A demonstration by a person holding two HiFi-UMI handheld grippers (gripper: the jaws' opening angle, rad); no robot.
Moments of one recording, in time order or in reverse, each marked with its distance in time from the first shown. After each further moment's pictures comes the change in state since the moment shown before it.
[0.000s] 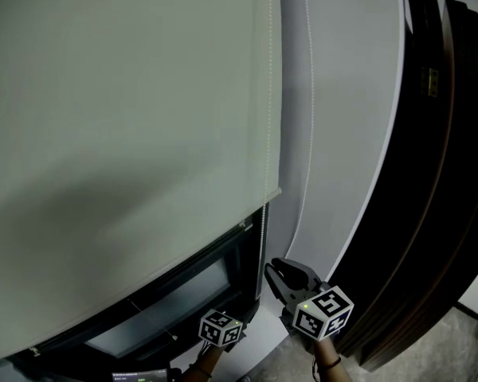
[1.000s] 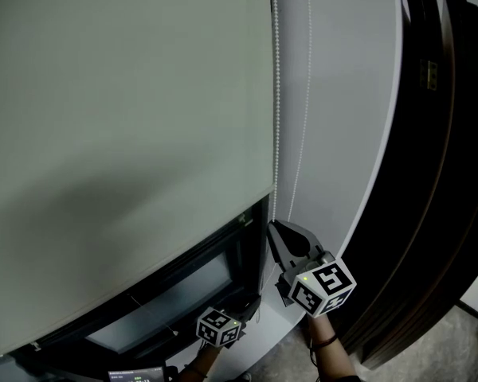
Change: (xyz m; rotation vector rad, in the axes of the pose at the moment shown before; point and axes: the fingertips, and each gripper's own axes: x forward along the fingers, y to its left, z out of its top) left arm -0.010 -0.018 0.024 0.065 -0.091 -0.018; right arm 0.022 -0.010 0.083 -0.125 -0.197 -0.030
